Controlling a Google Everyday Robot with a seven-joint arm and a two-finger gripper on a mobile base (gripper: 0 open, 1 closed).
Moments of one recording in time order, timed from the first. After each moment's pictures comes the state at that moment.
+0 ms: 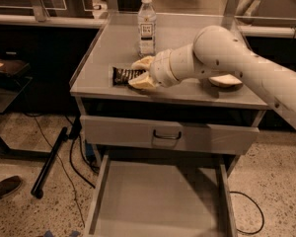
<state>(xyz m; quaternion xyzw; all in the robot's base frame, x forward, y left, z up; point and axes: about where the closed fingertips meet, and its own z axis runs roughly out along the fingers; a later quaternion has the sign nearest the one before) 0.660 0.028 0.837 -0.64 0.60 0.14 0.46</state>
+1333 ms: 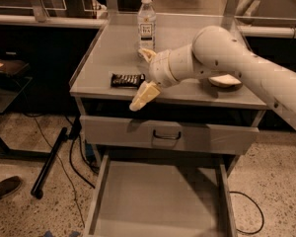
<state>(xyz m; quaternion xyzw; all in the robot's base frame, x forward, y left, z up) 0.660 0.028 0.837 -0.64 0.60 0.14 0.46</state>
